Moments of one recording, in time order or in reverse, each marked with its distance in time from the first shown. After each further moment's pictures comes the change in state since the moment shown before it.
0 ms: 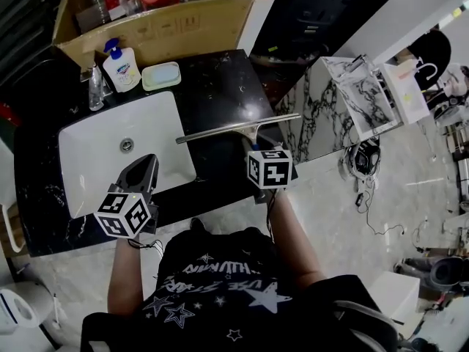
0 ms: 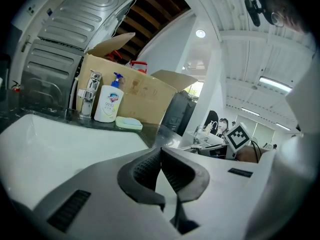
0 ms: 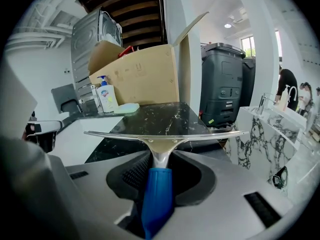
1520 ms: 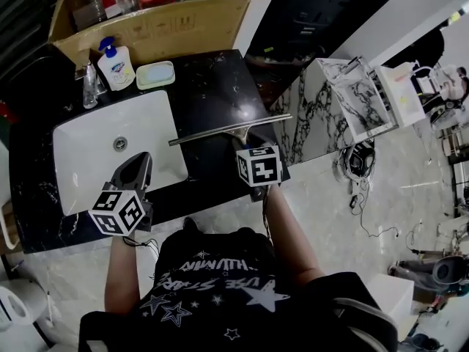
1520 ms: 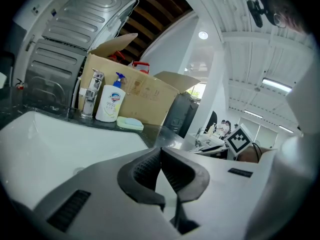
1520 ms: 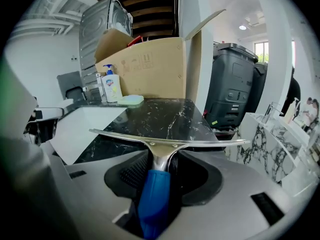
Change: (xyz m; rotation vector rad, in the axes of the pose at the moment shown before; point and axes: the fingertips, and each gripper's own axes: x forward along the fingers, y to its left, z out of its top) left arm 0.004 -0.004 0.000 -0.024 -0.020 0.026; right arm 0.006 -0.001 -0.002 -0.128 0.065 0.015
